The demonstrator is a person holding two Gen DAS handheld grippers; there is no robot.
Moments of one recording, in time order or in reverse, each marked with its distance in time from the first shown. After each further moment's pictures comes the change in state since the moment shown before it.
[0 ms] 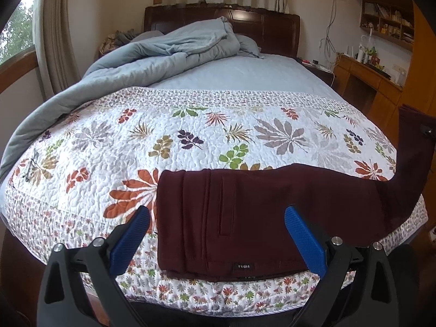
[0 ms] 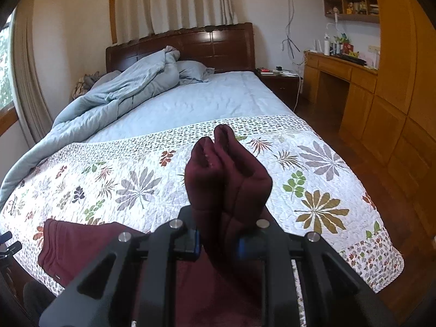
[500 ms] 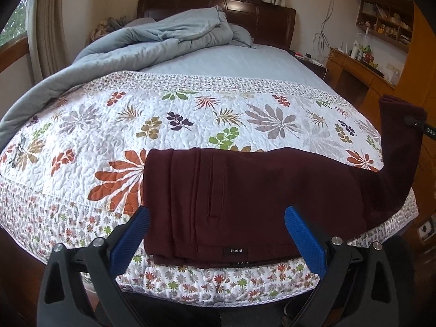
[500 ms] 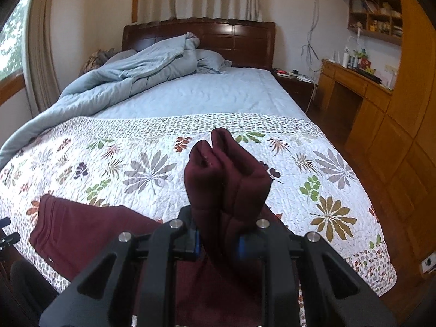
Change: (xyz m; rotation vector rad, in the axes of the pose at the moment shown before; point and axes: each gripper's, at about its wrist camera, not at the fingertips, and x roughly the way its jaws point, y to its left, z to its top) left arm 0.012 0.007 -0.019 -0.021 0.053 -0.069; right arm 0.012 0.058 -0.010 -0.148 0.041 0.001
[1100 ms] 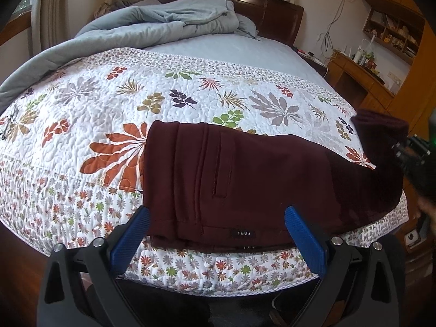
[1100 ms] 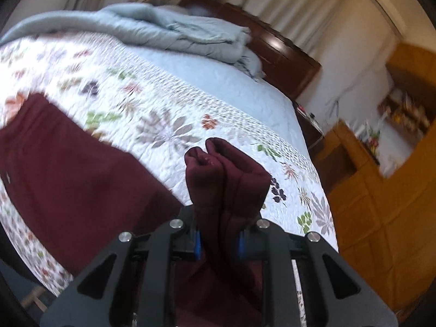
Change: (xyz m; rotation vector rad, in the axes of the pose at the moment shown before) left arm 0.013 0.025 -0.021 -0.077 0.057 -0.060; right arm 0.036 0.129 -0.056 -0.530 0.014 -0.149
